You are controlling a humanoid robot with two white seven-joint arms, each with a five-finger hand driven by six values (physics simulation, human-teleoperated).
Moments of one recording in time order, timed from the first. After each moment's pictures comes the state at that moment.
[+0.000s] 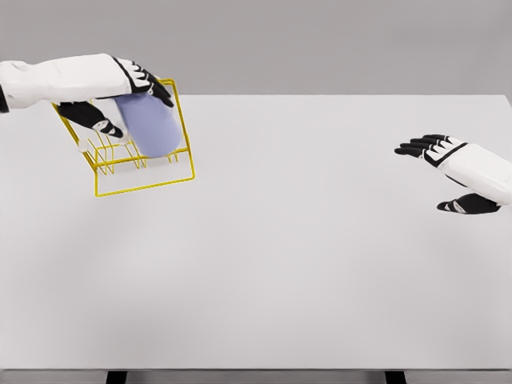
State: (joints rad) left arm -1.02 0.92 -0.89 -1.42 -0.04 -0.61 -0.52; right arm -0.08 -0.67 -0.14 -1.66 0.37 -0.61 0.61
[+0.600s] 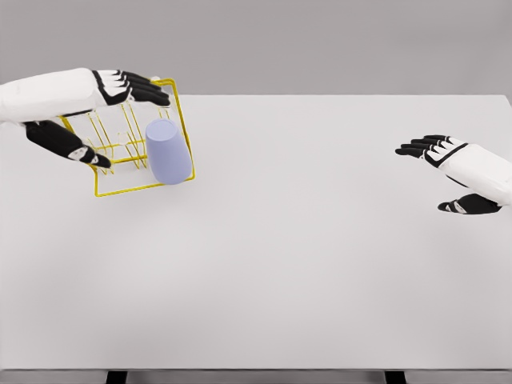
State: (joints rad) left arm -0.87 1.10 -0.79 -1.66 0.28 -0.61 -0.51; right arm -0.08 -0.67 -0.14 -1.66 0.37 -0.61 0.61
